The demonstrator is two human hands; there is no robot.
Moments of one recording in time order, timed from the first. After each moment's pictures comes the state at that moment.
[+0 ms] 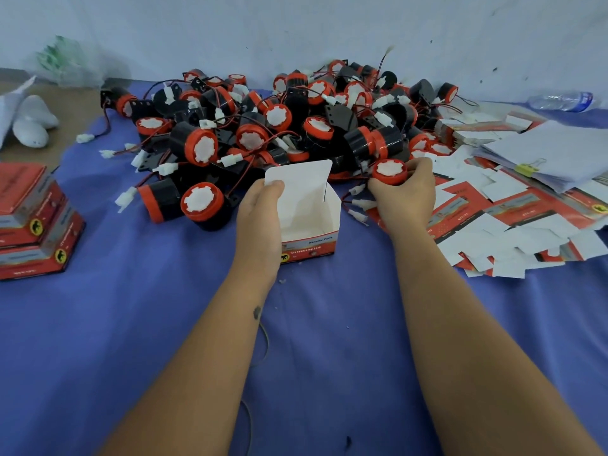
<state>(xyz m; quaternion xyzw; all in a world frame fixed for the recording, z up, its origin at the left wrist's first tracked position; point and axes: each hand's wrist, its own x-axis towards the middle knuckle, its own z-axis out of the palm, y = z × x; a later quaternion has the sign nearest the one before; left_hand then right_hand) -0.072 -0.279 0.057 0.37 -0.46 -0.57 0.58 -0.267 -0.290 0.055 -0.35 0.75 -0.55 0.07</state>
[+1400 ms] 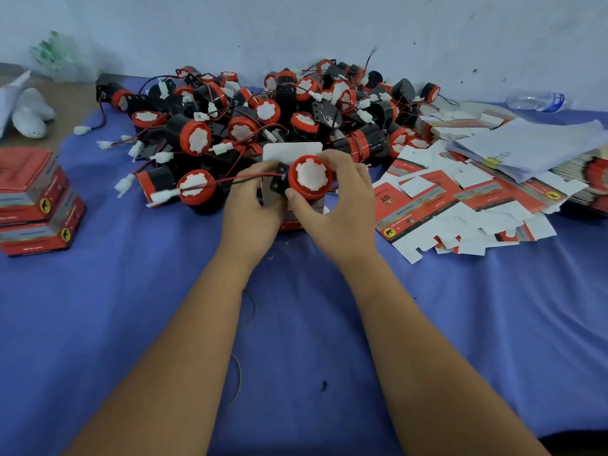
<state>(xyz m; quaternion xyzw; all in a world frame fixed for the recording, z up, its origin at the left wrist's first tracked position) -0.059 -0.270 0.055 0.40 -0.69 -0.34 0.50 -0.183 -0.221 0.064 -0.61 0.57 -0.55 -0.04</state>
